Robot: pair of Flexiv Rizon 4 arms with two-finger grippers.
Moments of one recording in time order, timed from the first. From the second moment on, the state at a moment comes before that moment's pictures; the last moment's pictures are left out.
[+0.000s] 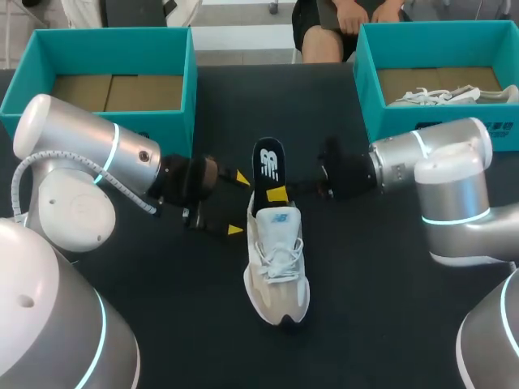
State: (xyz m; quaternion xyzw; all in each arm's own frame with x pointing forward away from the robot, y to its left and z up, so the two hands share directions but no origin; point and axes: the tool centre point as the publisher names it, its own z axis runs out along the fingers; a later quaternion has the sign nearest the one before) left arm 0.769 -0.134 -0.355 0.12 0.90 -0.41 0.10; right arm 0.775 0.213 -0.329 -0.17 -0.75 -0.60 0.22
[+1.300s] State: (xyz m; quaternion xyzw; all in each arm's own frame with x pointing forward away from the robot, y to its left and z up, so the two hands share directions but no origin) left arm 0.769 -0.134 -0.355 0.12 0.90 -0.41 0.10; right arm 0.770 0.216 -0.330 -0.17 -0.76 -0.57 0.25
